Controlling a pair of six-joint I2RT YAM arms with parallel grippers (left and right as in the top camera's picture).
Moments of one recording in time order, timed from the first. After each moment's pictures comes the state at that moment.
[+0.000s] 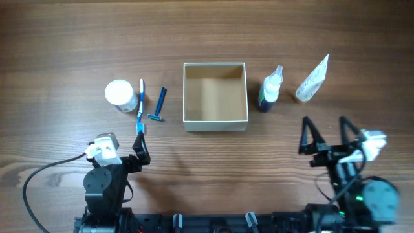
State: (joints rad) left arm -0.01 0.07 0.12 -0.41 -0.01 -0.26; right arm -0.05 0.17 0.51 -0.37 -0.19 0.30
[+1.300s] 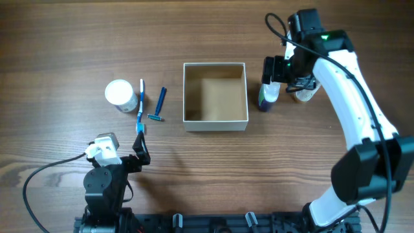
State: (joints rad) left arm -0.01 0.07 0.12 -0.41 -0.01 -0.26; right arm 0.18 1.82 1.61 -1.16 -0.06 0.27
